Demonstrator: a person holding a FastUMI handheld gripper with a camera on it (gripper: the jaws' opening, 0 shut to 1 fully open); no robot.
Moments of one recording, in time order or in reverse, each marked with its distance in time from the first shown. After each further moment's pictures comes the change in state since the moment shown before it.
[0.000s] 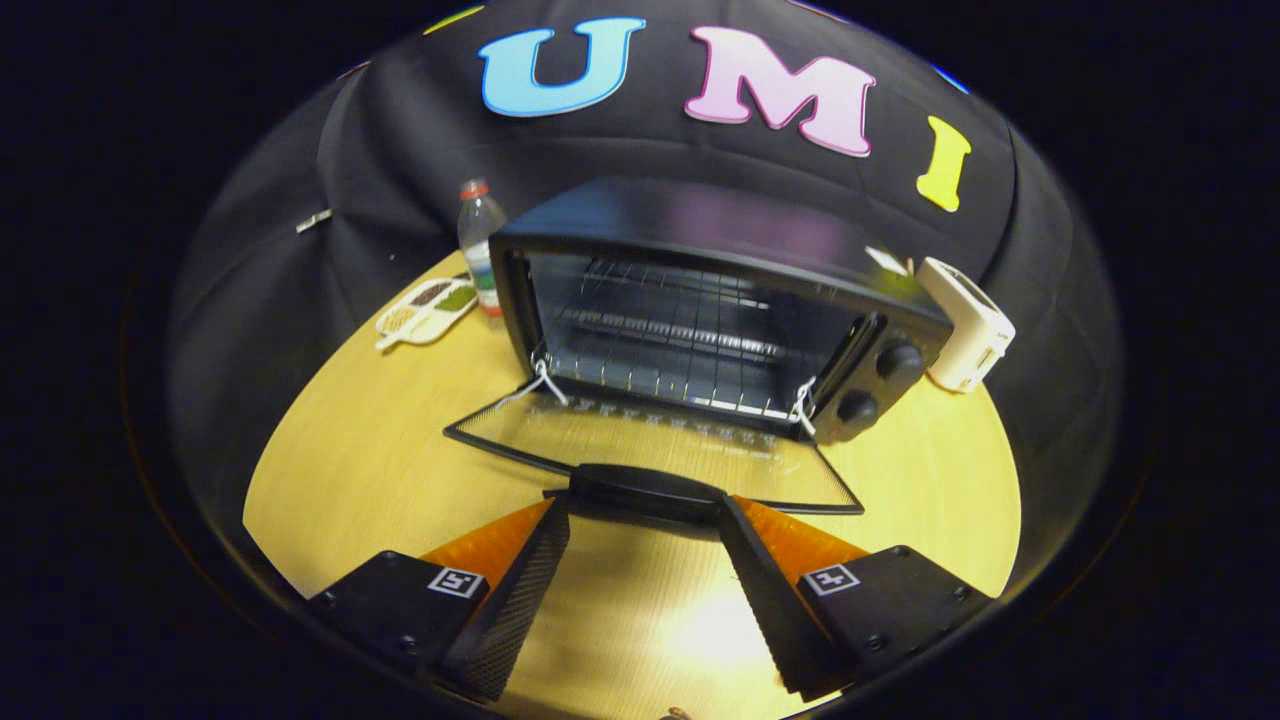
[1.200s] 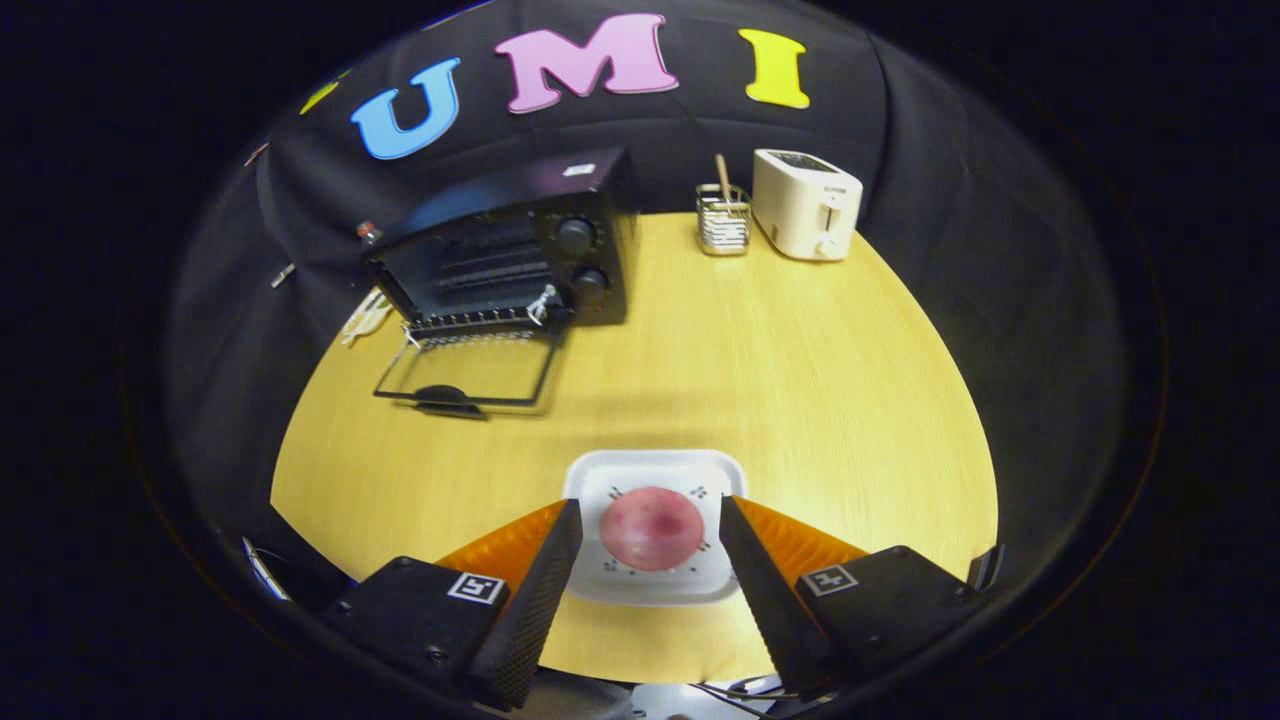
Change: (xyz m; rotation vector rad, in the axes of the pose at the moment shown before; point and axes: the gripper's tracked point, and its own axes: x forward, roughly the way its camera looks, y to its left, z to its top) arm -0.103 -0.249 -0.113 0.226 0.119 -0.004
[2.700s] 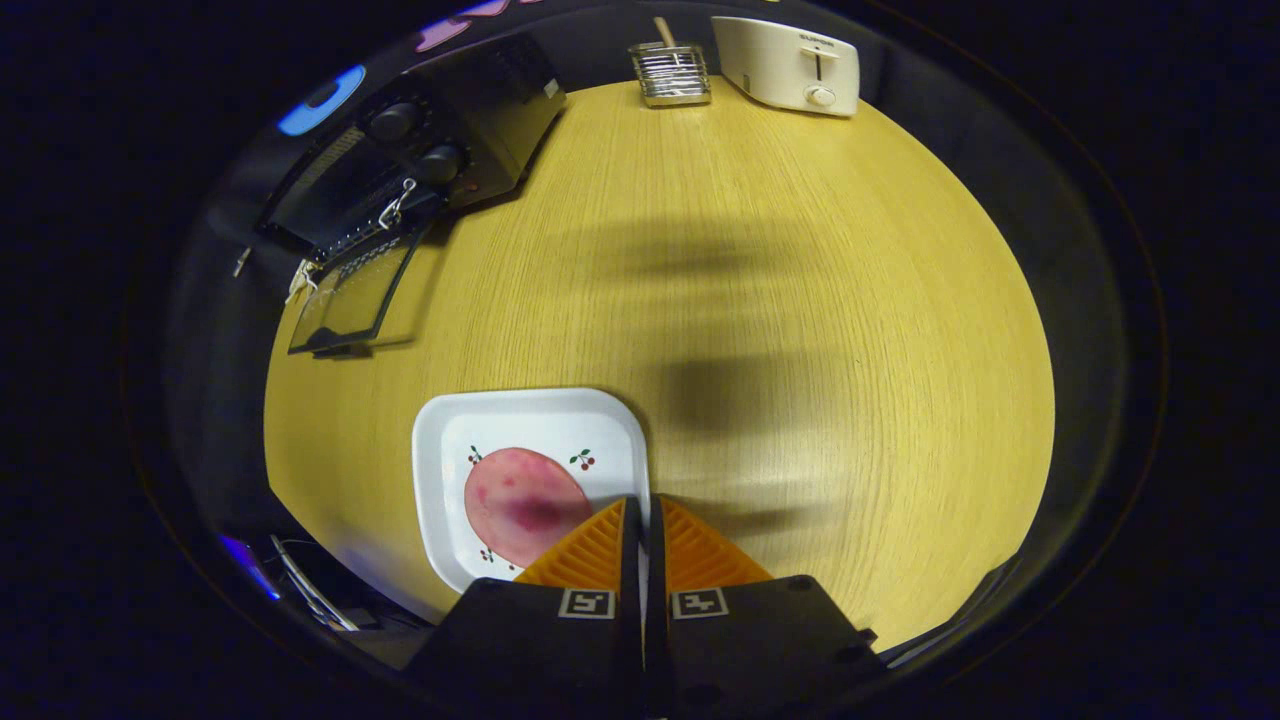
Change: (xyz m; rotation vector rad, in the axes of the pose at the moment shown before) arm 0.084 -0.055 -0.051 0.123 0.365 0.093
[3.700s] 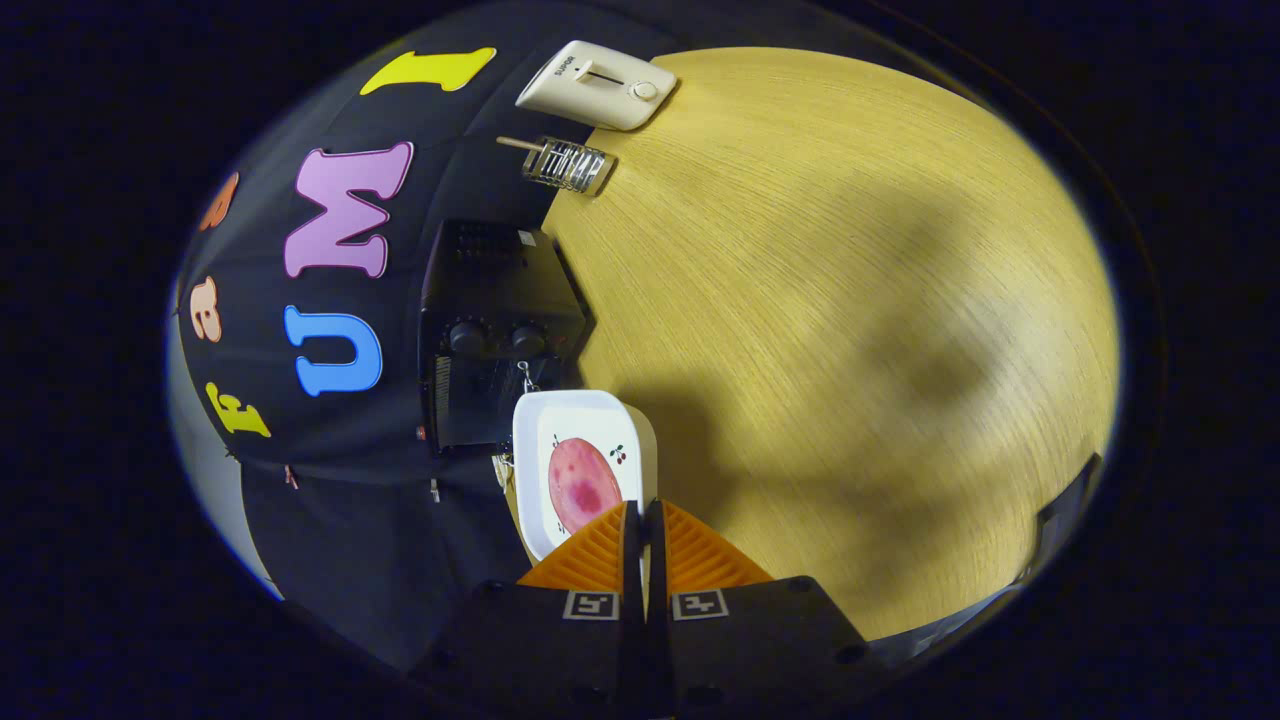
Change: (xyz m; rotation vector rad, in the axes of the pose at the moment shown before) arm -0.076 0.079 0.029 0.685 -0.193 0.496
